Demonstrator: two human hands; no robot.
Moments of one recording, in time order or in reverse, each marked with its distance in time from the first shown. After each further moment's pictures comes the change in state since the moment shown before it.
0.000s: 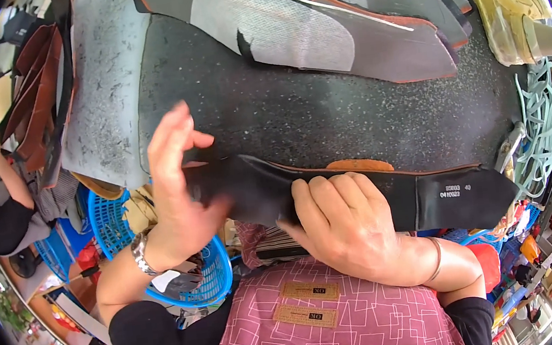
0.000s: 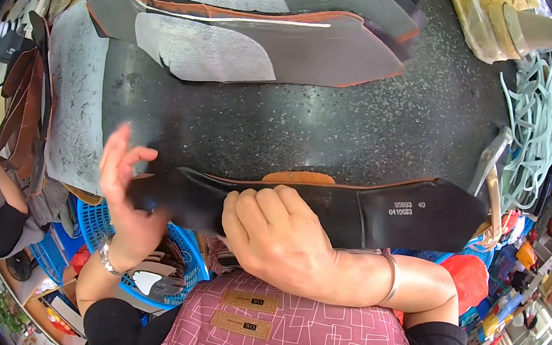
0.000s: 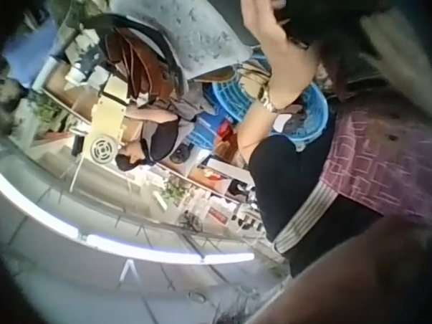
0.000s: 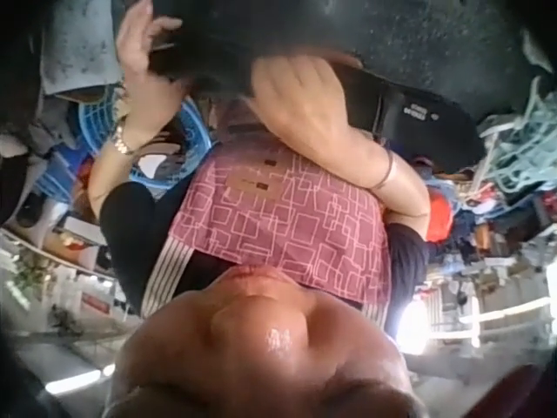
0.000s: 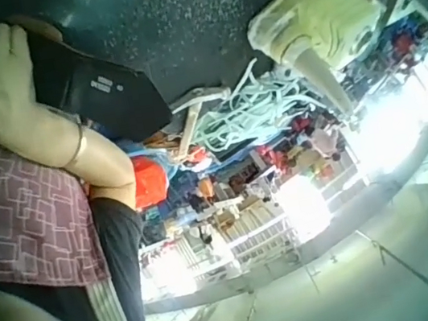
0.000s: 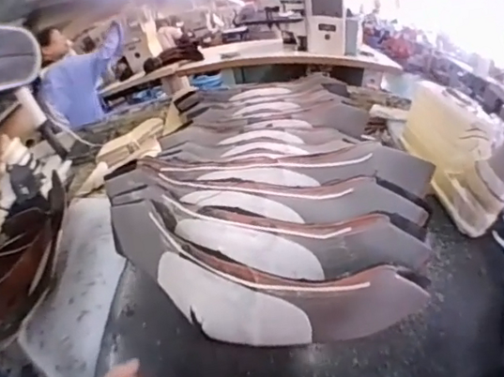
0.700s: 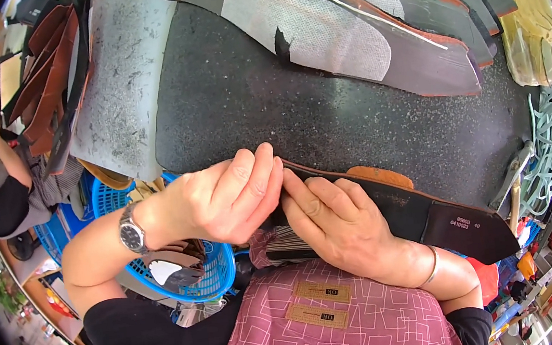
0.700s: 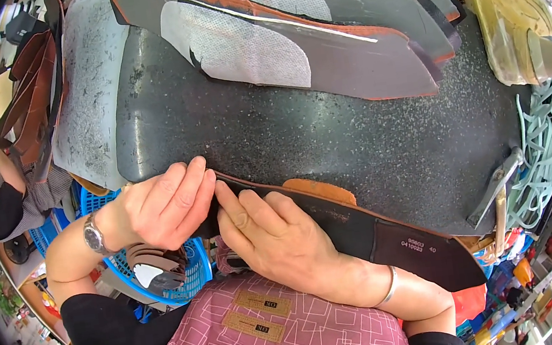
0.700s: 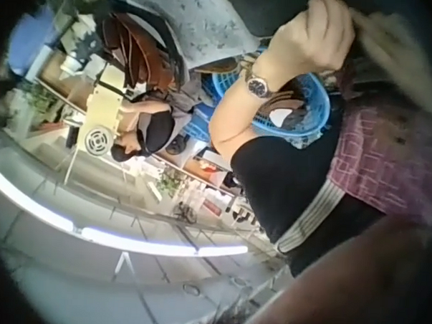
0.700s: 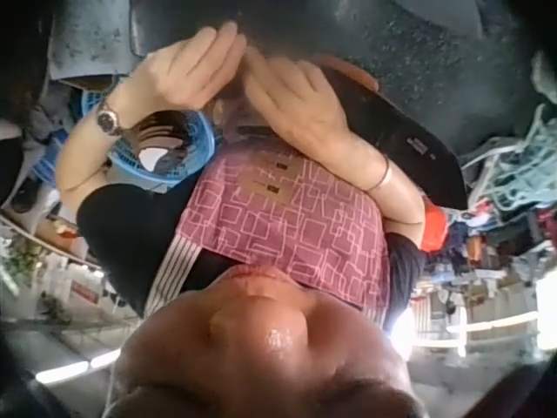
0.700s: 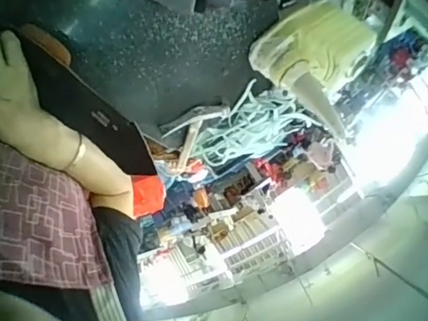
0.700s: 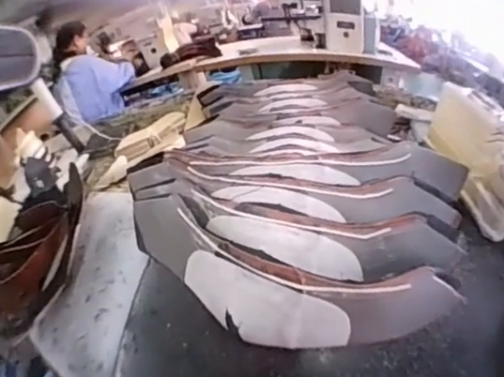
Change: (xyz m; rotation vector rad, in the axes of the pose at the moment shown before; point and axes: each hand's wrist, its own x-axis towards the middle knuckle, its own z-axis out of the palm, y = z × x) left_hand 0.034 0.002 -0.021 0.640 -0.271 0.855; right_hand 0.002 0.004 0.027 -0.097 0.026 -0.239
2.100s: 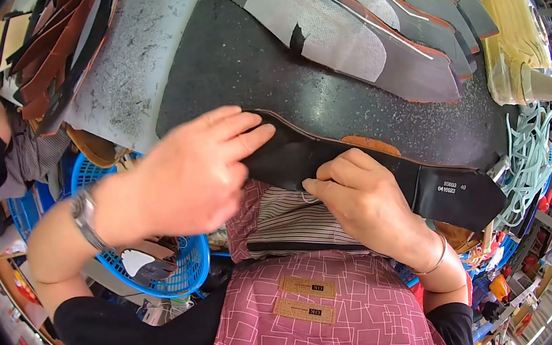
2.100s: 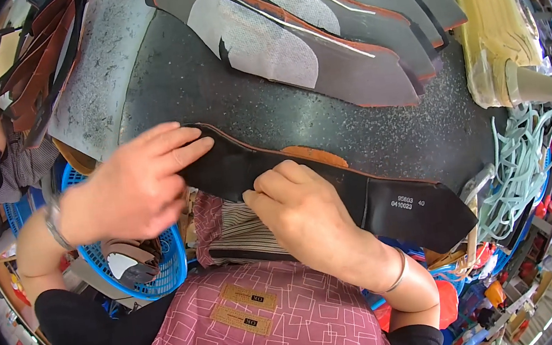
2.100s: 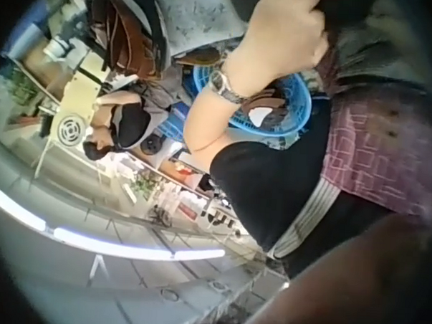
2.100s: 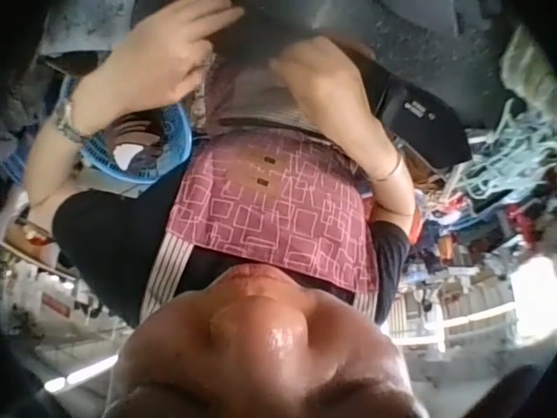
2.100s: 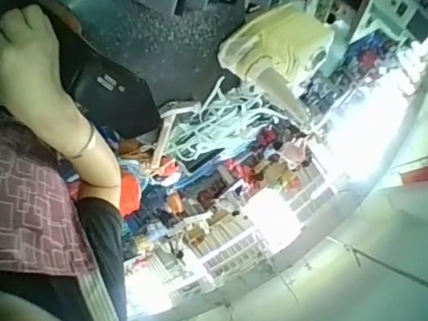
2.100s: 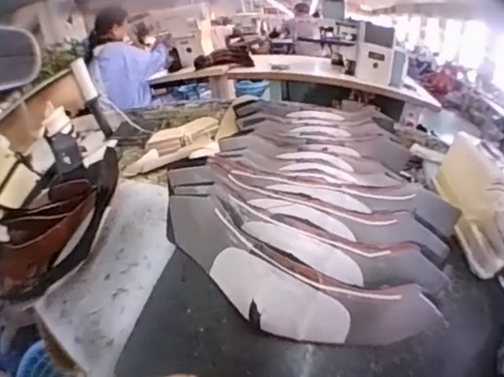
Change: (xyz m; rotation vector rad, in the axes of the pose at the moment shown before) left_hand 0.011 -0.011 -0.038 -0.619 -0.245 -0.307; right_hand 0.001 0.030 -0.033 0.429 -0.083 0.111
